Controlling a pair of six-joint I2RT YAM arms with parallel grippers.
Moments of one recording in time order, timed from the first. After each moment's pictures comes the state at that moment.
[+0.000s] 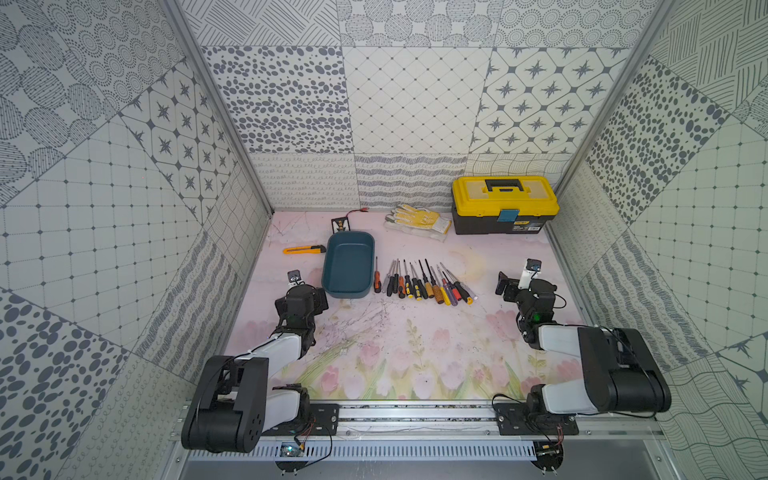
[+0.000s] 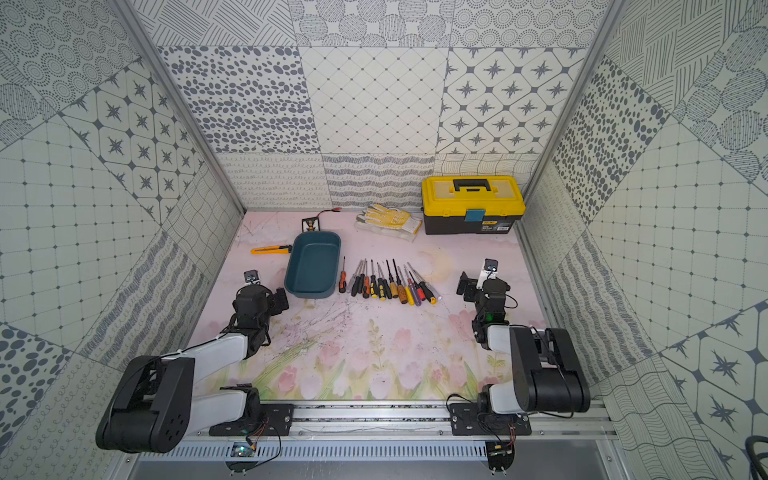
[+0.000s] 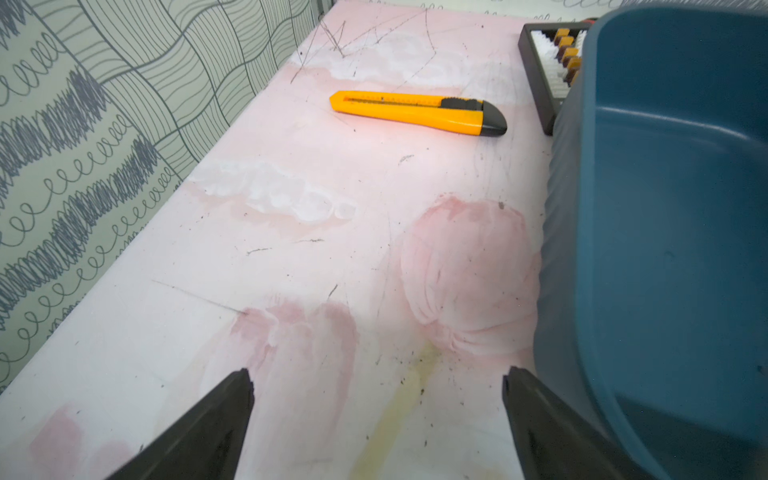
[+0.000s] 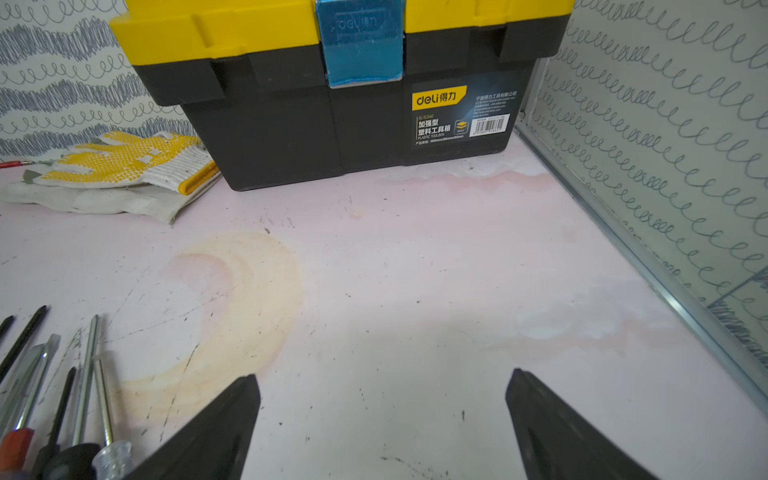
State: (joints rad) left arm -0.01 1.28 0.32 0.42 -0.36 -0.13; right arm -0.01 1.50 0.33 0.83 0.08 0.09
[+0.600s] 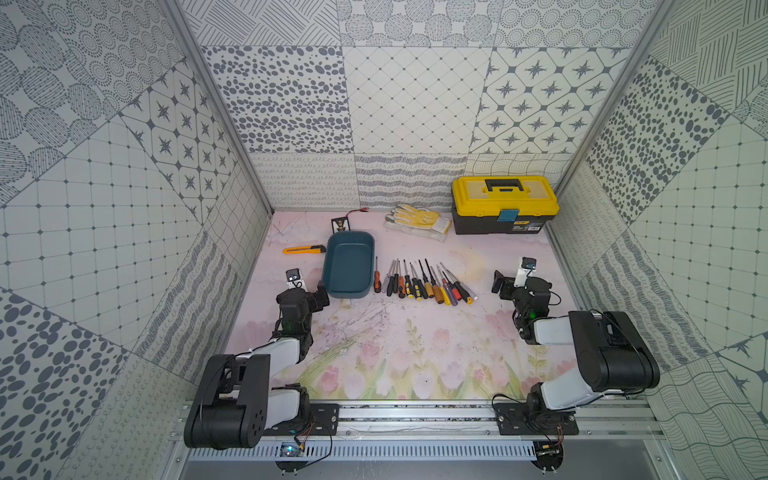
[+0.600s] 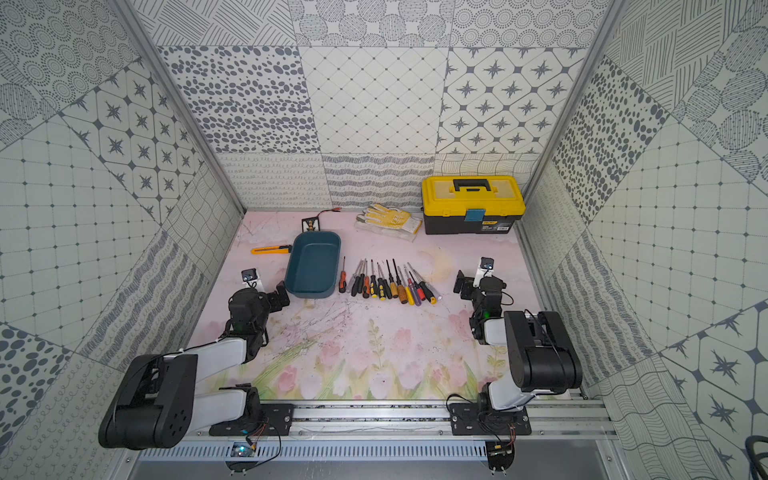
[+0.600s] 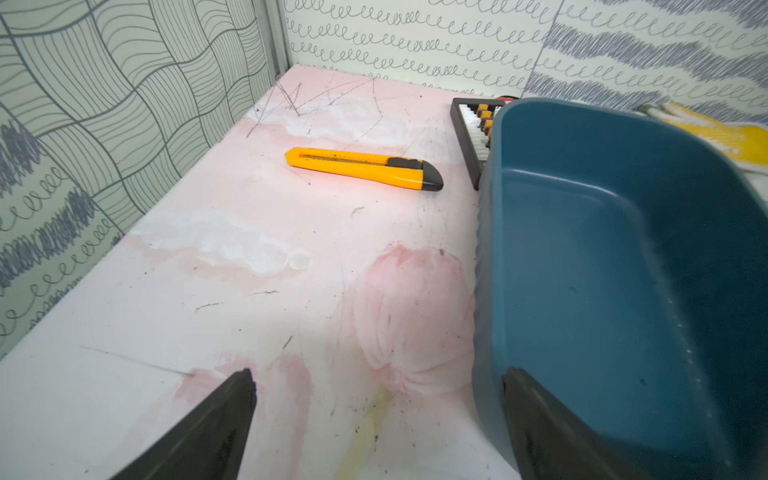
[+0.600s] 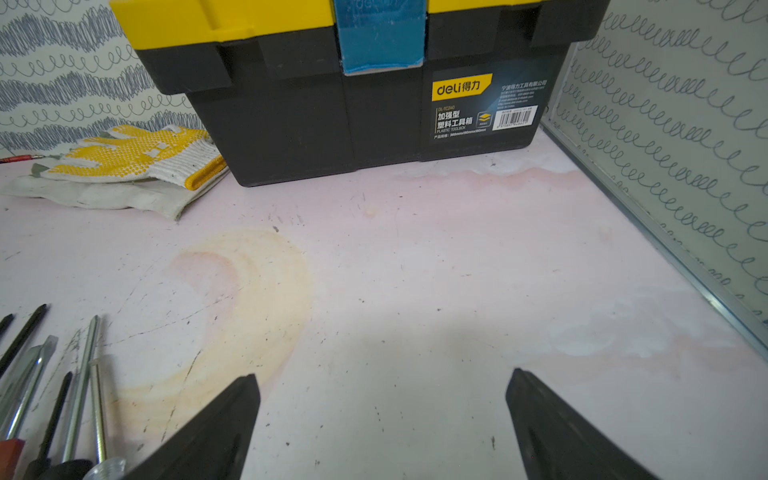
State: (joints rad) left arm 0.04 1.30 0.26 0.65 -0.16 -0.12; right arm 0.01 1.55 0.36 0.86 0.08 0.09
